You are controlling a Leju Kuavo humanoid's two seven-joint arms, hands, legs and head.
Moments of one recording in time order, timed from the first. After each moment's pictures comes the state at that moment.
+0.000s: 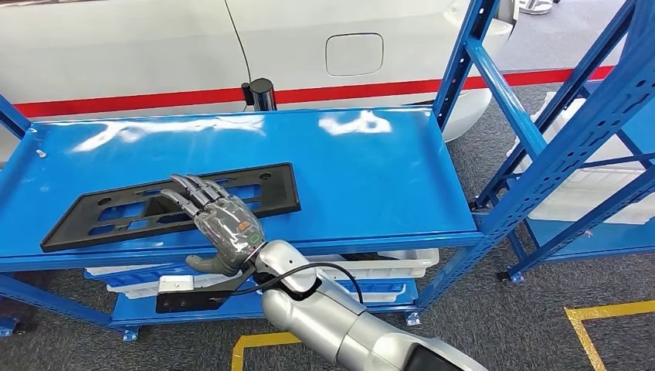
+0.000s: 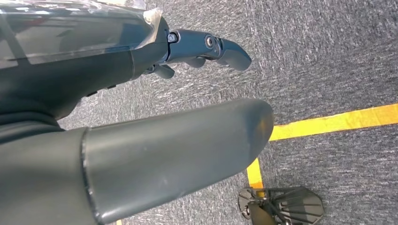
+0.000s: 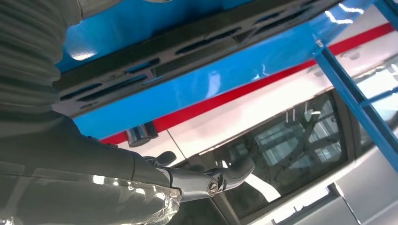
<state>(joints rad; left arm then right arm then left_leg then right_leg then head) -0.11 -0.12 0.58 -0.19 -0.97 0.06 -0.08 -0.64 0.35 0.90 -0.45 0.77 -0.45 -0.27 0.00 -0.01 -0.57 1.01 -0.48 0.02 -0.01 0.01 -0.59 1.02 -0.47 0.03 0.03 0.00</state>
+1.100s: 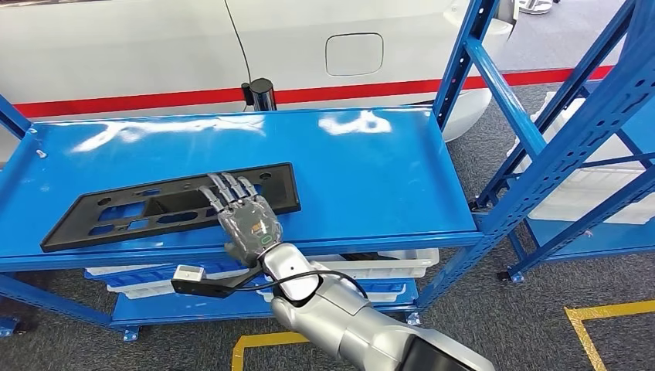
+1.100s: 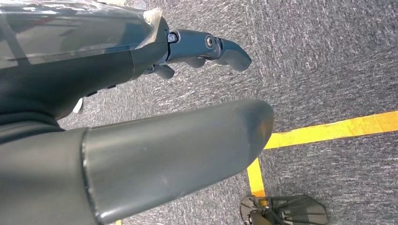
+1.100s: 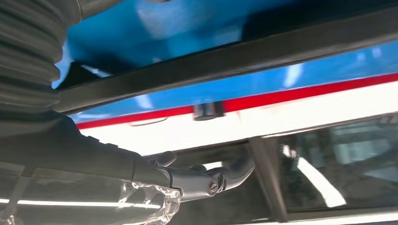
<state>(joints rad) -0.11 -0.12 0.58 -0.19 -1.01 0.08 -0.08 -0.69 0.34 0.97 -0.29 1.08 -0.55 0.11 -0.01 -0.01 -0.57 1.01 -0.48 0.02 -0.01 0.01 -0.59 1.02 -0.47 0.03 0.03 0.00</state>
